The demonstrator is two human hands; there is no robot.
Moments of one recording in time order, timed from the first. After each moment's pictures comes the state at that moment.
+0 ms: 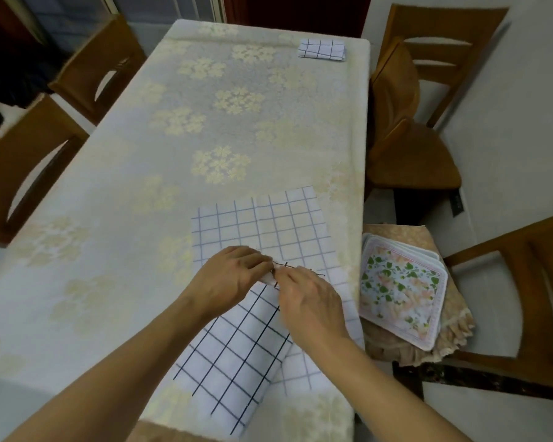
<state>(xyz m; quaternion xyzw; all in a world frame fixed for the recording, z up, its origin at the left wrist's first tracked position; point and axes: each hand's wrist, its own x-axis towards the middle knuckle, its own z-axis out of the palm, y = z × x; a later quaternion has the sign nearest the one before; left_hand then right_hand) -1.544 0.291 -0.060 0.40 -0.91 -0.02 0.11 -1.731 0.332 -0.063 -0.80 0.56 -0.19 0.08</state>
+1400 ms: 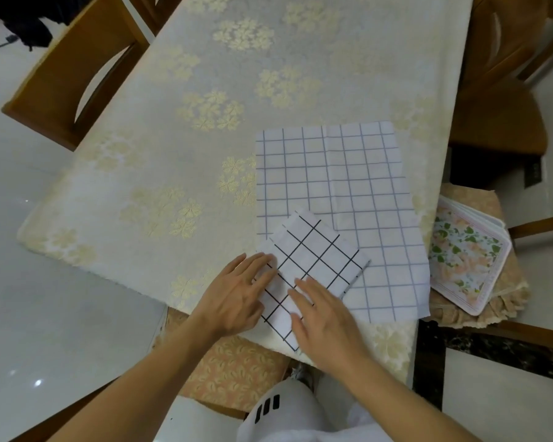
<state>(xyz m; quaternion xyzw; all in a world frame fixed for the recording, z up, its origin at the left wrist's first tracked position) -1.461 0.468 -0.142 0.55 -0.82 -0.16 -0.04 -1.679 0.476 -0.150 -0.85 0.48 -0.05 0.19</state>
